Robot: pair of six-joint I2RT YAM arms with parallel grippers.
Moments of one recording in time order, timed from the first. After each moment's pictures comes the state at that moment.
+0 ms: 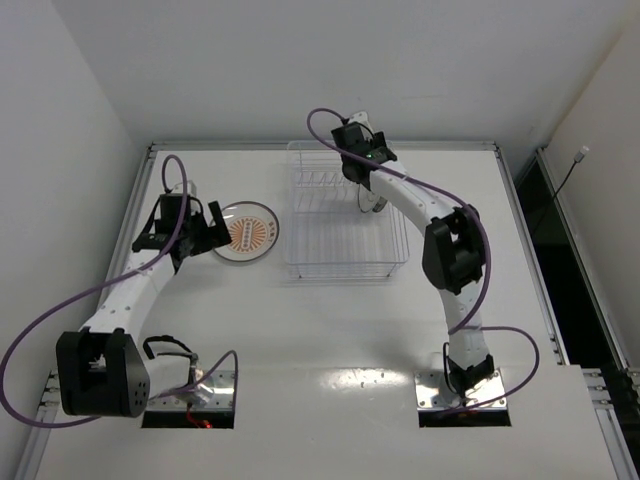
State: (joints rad) left arm -0.02 1.18 0.84 -0.42 -0.01 -0.34; right arm 0.49 2.18 1.92 -0.49 0.75 0.02
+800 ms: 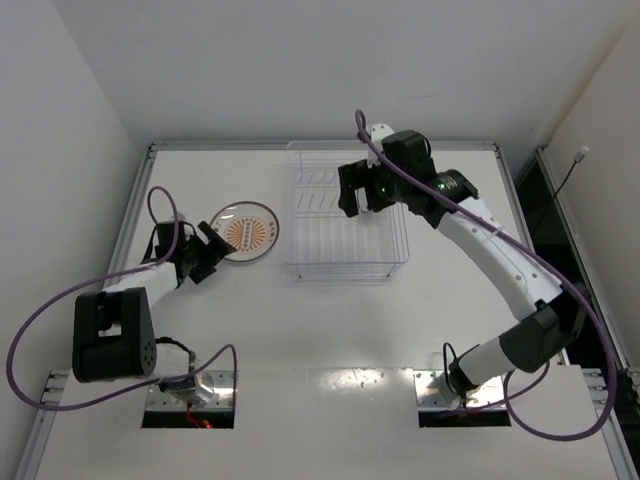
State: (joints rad) left arm 0.13 1.35 0.57 -0.03 0.26 -0.68; right arm 0.53 1.51 1.54 -0.66 -0.02 0.13
